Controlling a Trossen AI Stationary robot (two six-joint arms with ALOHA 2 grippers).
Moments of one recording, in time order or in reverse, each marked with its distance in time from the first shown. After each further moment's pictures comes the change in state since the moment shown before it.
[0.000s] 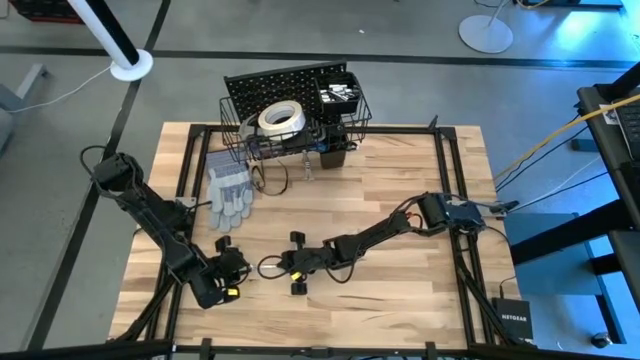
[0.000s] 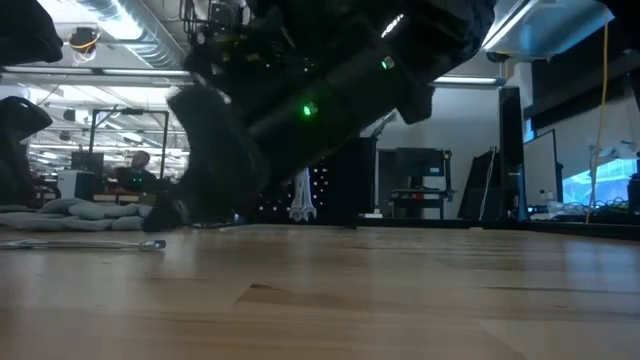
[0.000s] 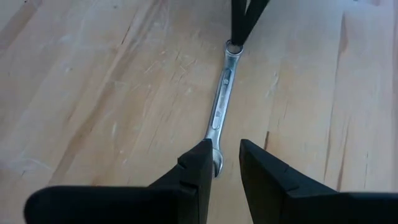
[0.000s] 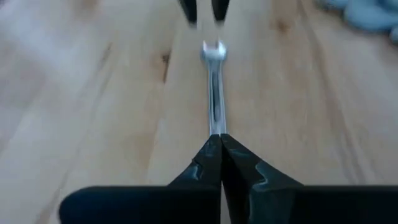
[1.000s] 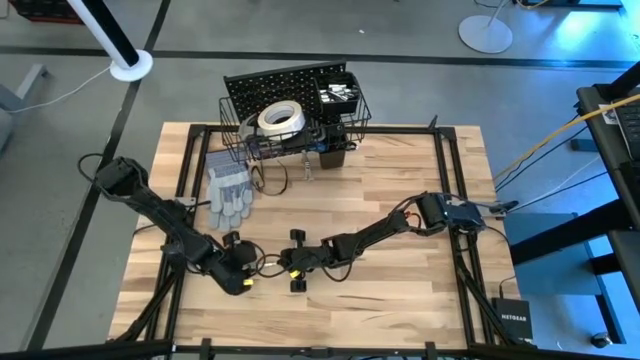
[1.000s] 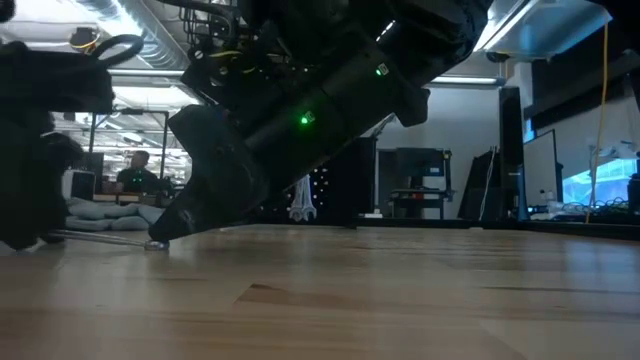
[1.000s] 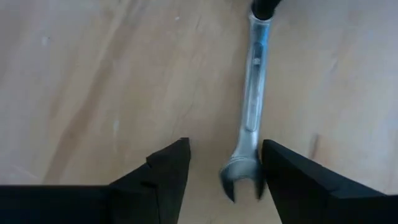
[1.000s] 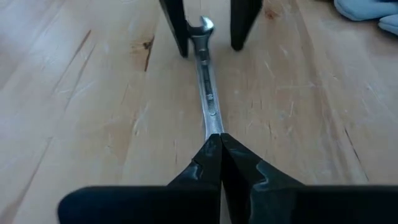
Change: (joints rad) left arm 0.200 0.055 0.000 0.027 0.238 0.113; right arm -0.008 0.030 0.001 -0.075 0.010 -0.006
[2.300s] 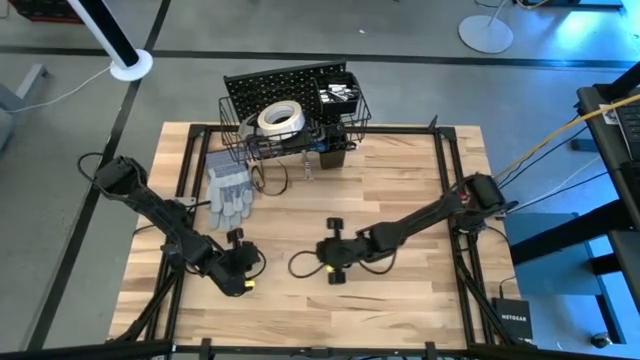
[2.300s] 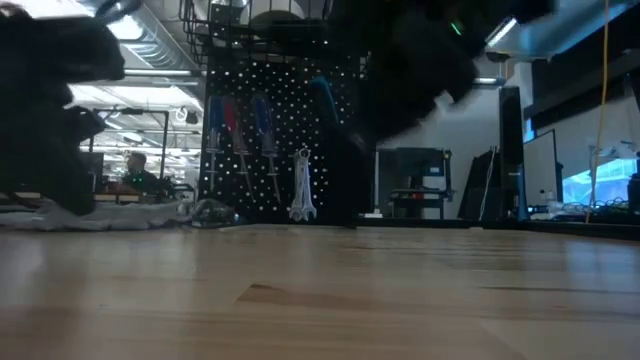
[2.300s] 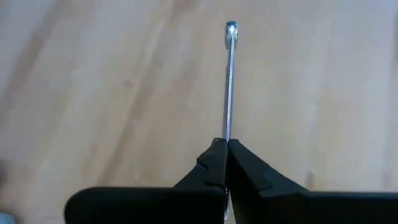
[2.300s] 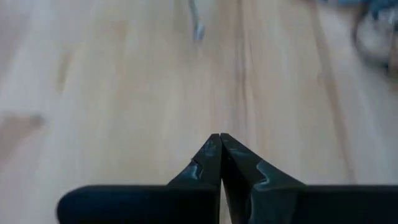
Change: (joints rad) left arm -0.009 -0.005 0.039 -0.007 -0.143 0.117; right arm 0.051 -0.461 -0.281 -0.343 0.127 0.003
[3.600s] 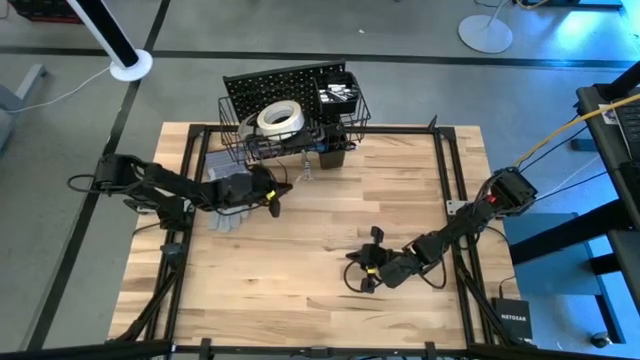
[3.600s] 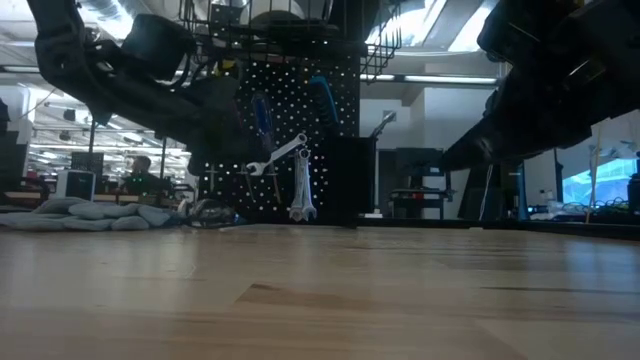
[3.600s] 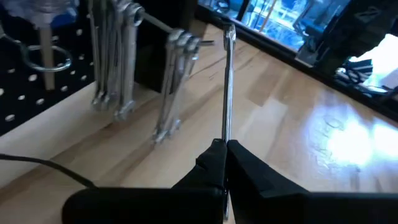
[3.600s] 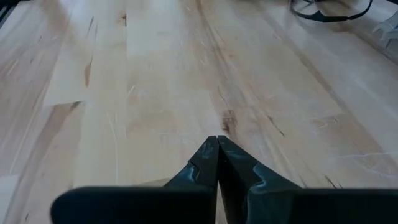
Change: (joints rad) left arm 0.863 -0.053 -0.332 1.162 0.295 0.453; right arm 0.252 -0.237 -0.551 0.466 0.329 0.400
